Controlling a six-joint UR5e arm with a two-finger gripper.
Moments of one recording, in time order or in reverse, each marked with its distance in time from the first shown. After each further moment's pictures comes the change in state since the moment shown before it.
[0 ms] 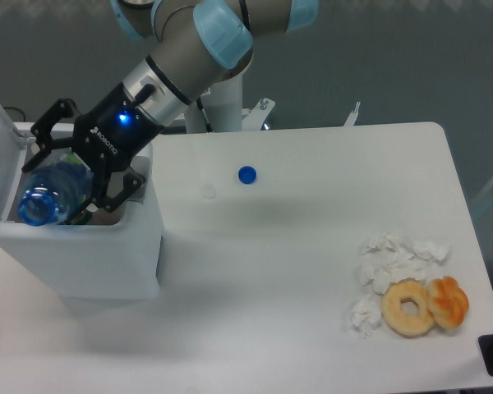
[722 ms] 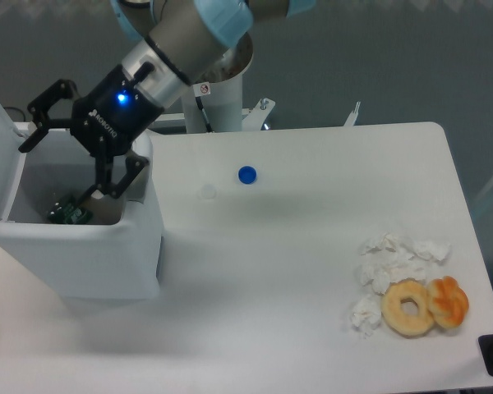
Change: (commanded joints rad) arm 0.096 0.026 0.077 -0.005 0.021 0.000
